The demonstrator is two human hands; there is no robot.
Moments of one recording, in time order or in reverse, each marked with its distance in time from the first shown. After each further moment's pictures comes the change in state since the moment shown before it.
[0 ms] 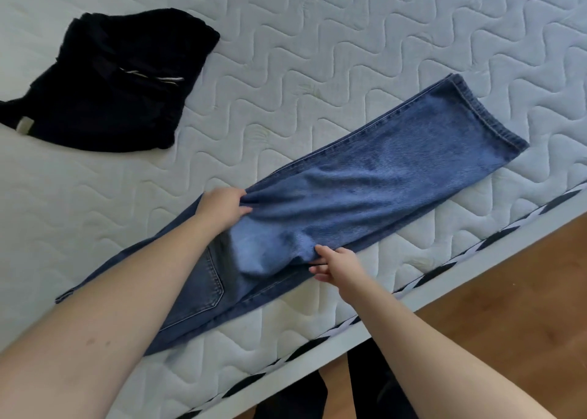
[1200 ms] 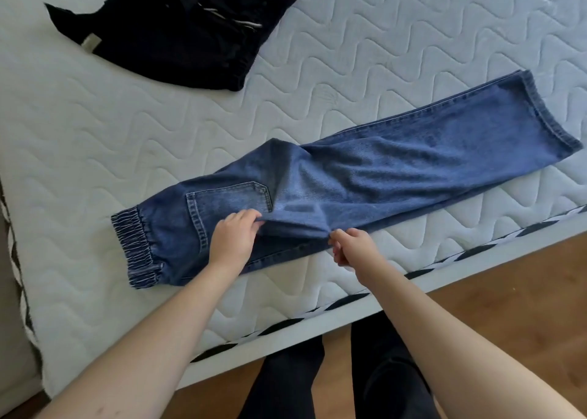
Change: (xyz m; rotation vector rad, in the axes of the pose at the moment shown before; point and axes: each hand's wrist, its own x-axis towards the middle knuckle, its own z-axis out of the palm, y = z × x) left_hand -0.175 -0.066 0.108 -0.441 0.427 -0.058; right_hand -0.029 0.068 0.062 -0.384 0.017 -0.165
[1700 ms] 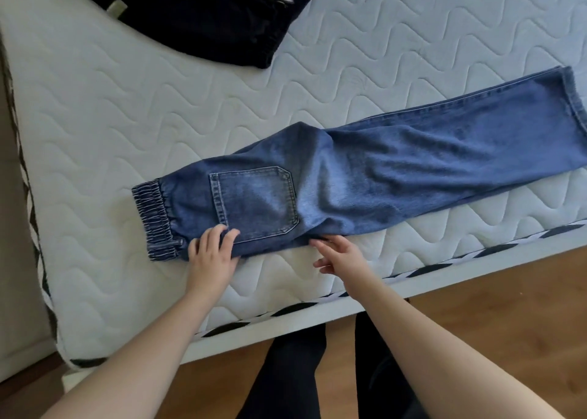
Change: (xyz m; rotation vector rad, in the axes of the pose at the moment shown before) left_hand -0.097 -0.084 0.011 0.335 -0.031 -0.013; right_hand -0.013 0.054 0.048 0.076 -0.196 -0.046
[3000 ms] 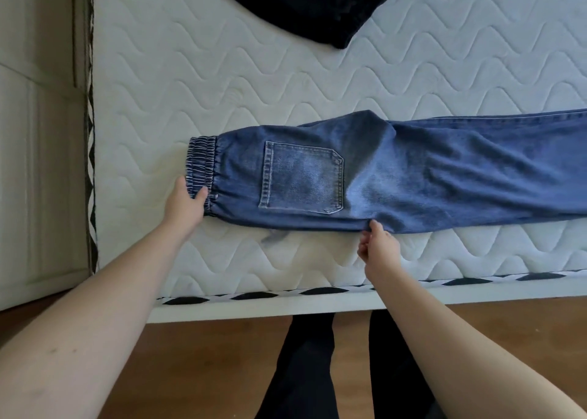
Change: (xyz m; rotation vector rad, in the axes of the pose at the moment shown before) left_hand 0.007 -0.127 -0.015 -0.789 0.102 -0.785; right_hand 0.013 -0.003 0.039 0.178 0.418 0.093
